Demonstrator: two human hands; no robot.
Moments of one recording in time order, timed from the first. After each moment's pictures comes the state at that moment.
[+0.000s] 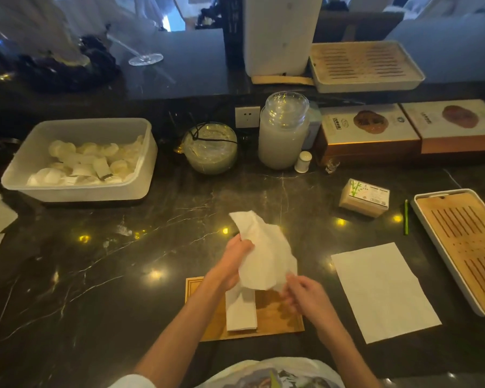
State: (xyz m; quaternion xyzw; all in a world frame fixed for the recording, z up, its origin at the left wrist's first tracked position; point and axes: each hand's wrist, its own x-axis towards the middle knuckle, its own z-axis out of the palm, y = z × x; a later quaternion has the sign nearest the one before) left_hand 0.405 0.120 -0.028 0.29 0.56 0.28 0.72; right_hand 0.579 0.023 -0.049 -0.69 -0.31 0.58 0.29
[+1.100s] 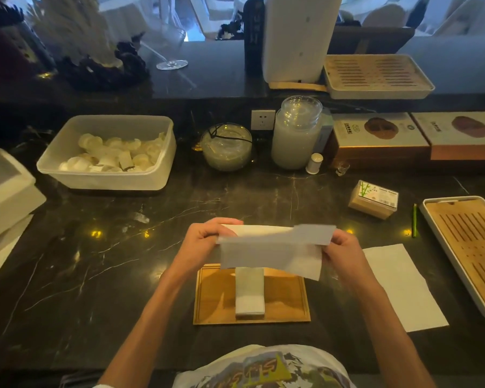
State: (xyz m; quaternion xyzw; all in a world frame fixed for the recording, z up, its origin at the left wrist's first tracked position) left_hand 0.317 0.078 0.034 0.54 0.53 0.36 0.54; right_hand 0.601 0.059 0.023 -0.62 -0.42 0.53 0.41
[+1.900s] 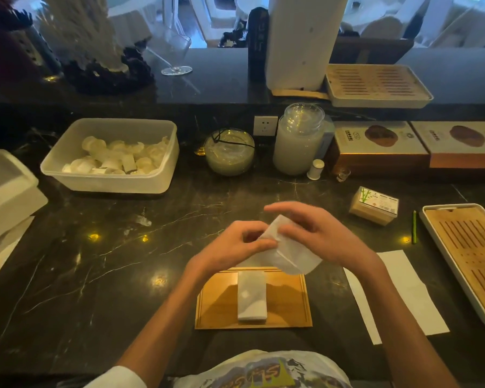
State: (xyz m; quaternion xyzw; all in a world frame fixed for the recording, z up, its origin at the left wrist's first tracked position) left_hand 0.353 0.091 0.058 0.68 0.41 0.24 0.56; right_hand 0.568 0.093 0.092 -0.43 -0.74 0.43 0.27
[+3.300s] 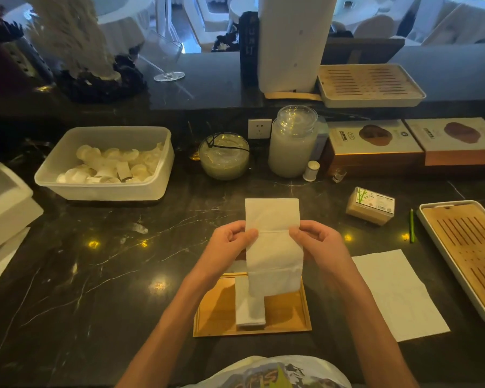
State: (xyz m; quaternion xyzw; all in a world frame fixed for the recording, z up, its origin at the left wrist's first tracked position) left_hand 0.360 0.083 0.051 0.48 0.50 0.36 0.62; right_hand 0.569 0.071 0.050 -0.57 -0.38 0.58 0.45
